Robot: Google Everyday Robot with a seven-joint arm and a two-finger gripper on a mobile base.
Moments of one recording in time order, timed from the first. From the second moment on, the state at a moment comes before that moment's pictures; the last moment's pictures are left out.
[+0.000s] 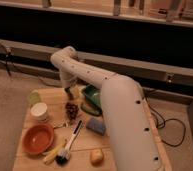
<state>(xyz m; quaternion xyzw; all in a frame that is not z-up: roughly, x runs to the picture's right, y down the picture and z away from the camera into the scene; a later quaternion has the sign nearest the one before) -0.132 0.008 0.884 -0.31 -0.13 -0.31 0.89</state>
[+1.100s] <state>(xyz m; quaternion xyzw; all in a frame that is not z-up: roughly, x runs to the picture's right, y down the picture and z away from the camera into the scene) -0.114 0.002 0.888 -0.34 -0.13 -0.30 0.88</state>
